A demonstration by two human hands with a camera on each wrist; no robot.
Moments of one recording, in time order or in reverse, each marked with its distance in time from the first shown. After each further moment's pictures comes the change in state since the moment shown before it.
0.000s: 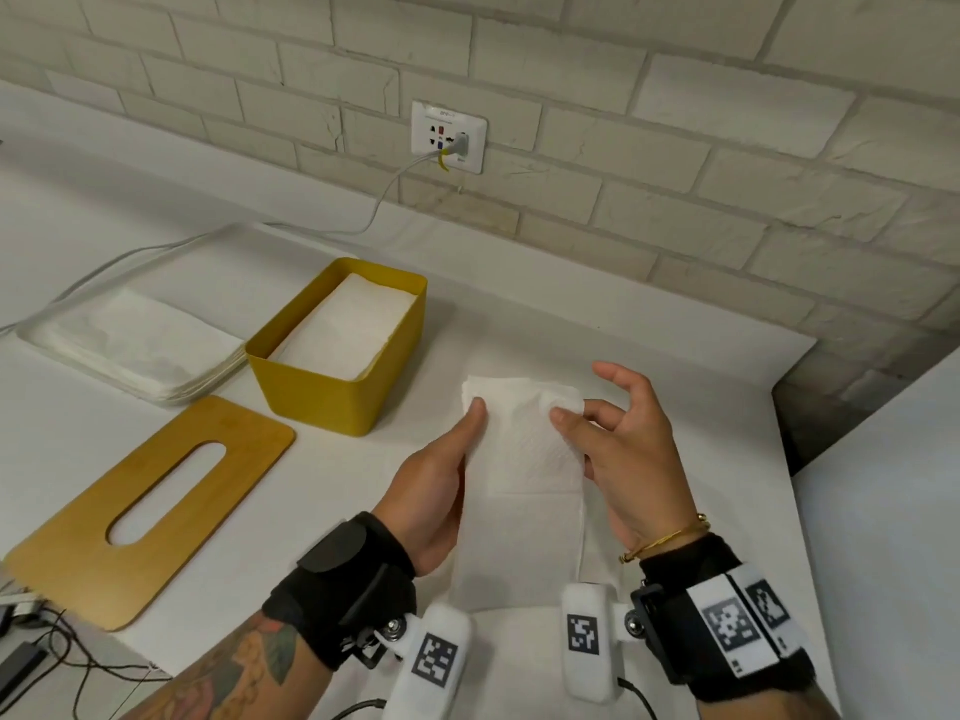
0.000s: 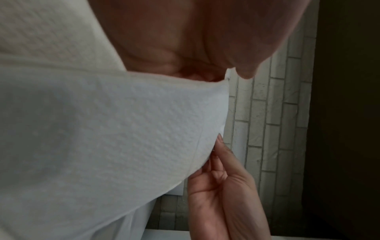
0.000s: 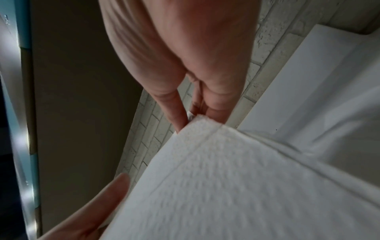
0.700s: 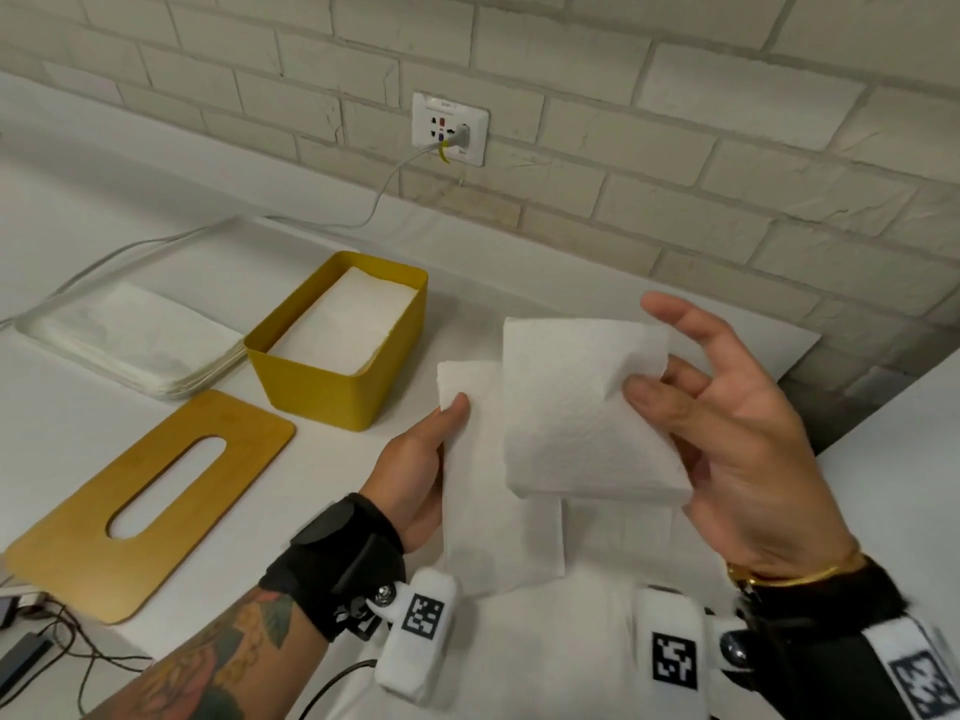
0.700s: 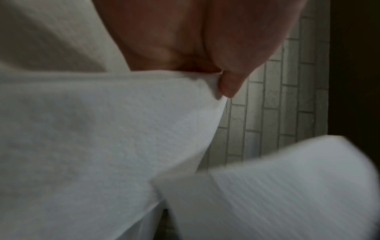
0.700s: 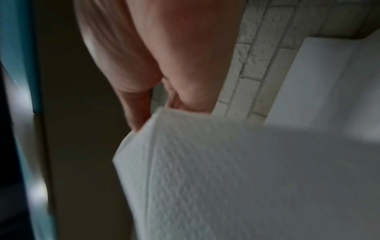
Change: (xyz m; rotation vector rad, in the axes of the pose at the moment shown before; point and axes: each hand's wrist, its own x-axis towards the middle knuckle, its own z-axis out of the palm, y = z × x) left_hand 0.012 0.001 -0.018 -0.080 0.102 0.020; right_hand -0.034 -0.072 -0.033 0.371 -0.323 -0.151
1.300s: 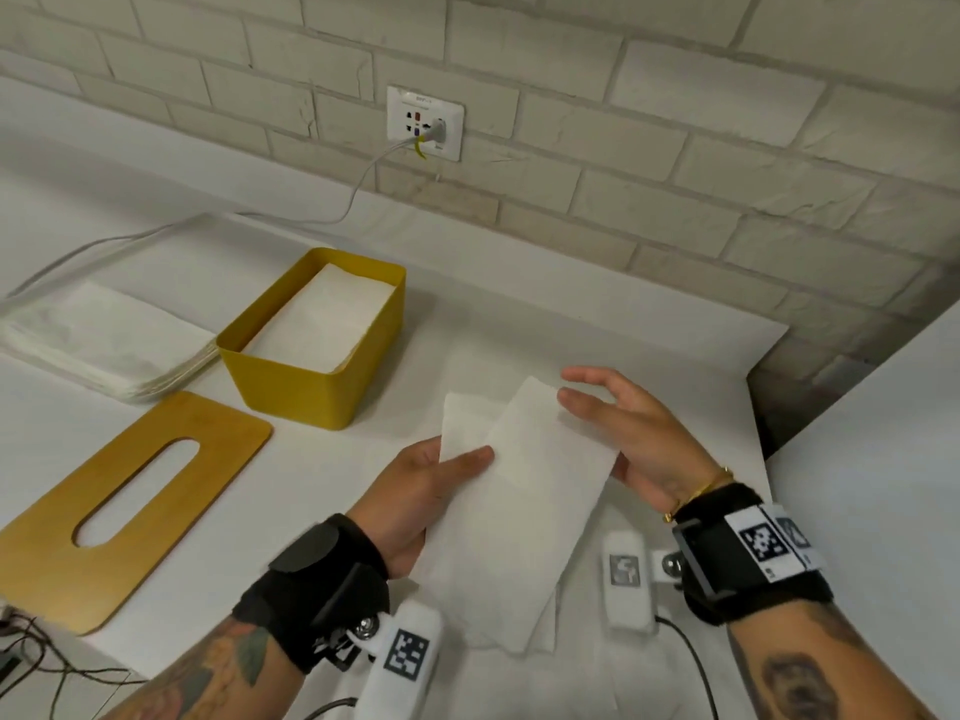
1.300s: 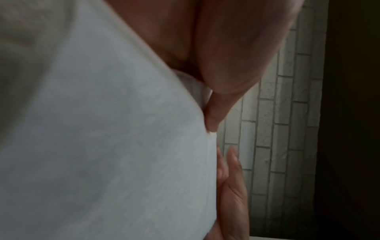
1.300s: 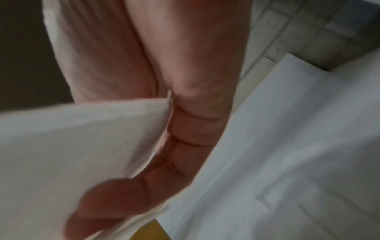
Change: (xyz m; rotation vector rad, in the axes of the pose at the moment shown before) left_hand -0.007 -0.018 -0.003 0.118 -0.104 -0.111; right_hand 0.038 0.057 -0.046 -0.330 0.075 0.407
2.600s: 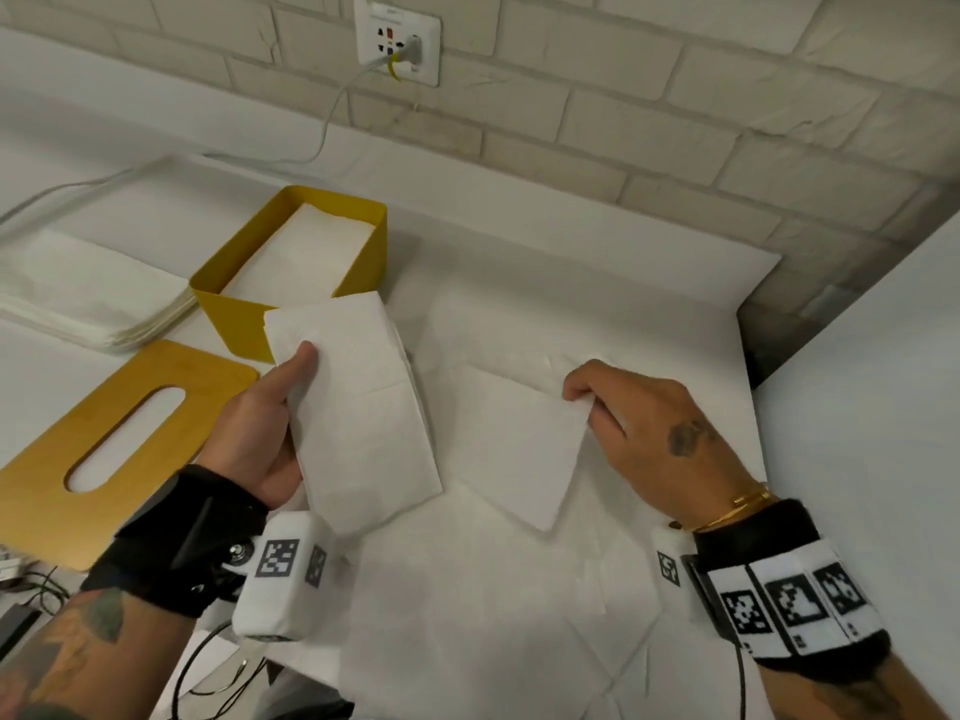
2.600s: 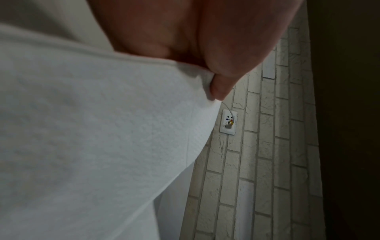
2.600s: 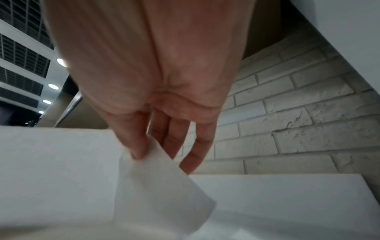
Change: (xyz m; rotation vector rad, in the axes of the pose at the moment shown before) left_hand -0.038 0.031 -0.059 -0.084 0.413 0.213; right_hand -0.061 0.028 0.000 -1.091 0.114 -0.650
